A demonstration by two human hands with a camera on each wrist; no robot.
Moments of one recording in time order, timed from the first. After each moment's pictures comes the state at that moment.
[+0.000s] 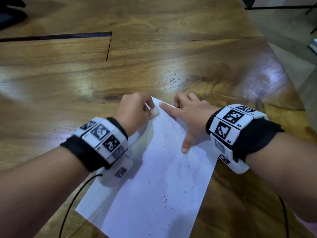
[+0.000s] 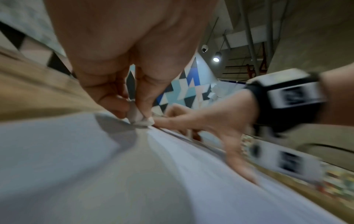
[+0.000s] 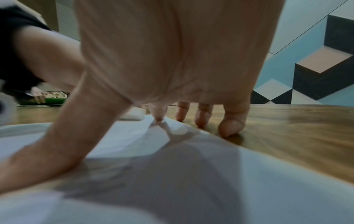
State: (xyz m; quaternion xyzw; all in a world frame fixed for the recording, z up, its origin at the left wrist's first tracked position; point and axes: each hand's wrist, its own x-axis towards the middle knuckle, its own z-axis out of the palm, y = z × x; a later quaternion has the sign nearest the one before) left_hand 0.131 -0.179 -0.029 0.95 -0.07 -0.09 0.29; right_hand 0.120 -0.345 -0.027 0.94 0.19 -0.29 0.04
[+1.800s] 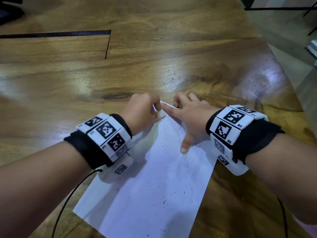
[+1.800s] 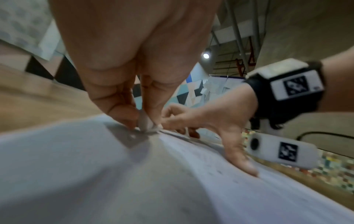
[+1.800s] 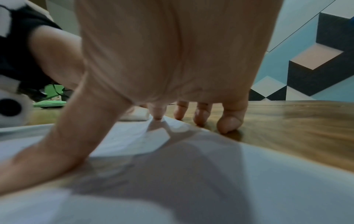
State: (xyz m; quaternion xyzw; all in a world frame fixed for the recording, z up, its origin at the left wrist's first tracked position) left_hand 0.131 -0.188 -0.024 0.94 -0.14 -0.13 0.27; right_hand 0.122 -0.345 -0.028 0.93 0.19 -0.30 0.04
